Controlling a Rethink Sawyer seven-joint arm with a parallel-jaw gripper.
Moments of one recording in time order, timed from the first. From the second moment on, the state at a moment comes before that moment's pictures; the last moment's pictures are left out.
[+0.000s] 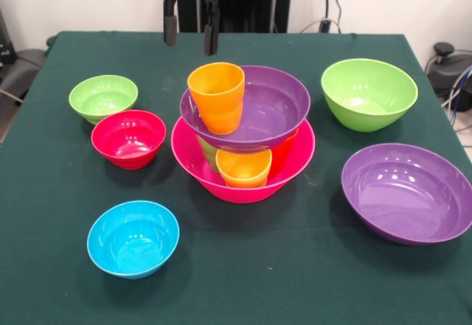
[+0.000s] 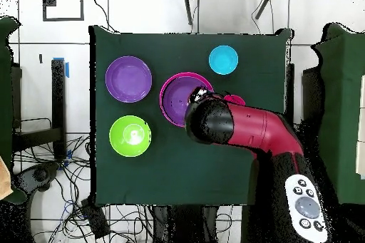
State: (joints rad) arm -0.44 -0.85 0.15 1.72 -0.19 0.45 2.07
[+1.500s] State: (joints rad) arm -0.42 -0.35 0.29 0.73 -0.23 1.03 2.07
